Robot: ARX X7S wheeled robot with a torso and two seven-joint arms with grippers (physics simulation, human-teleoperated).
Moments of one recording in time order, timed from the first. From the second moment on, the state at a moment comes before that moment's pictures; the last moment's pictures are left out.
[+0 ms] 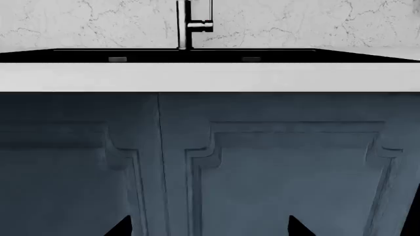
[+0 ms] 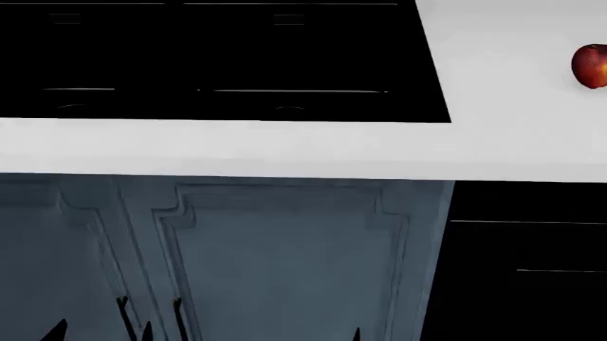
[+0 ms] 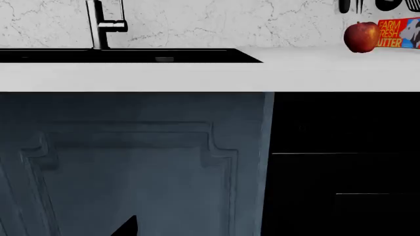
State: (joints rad) left arm 0.00 0.00 0.00 0.00 0.00 0.00 0.00; right arm 0.00 0.00 0.00 0.00 0.00 0.00 0.00
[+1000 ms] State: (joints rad) left arm 0.03 -0.09 0.09 0.04 -0.08 0.04 -0.07; right arm -0.02 0.08 -0.11 -0.03 0.11 -0.02 0.08
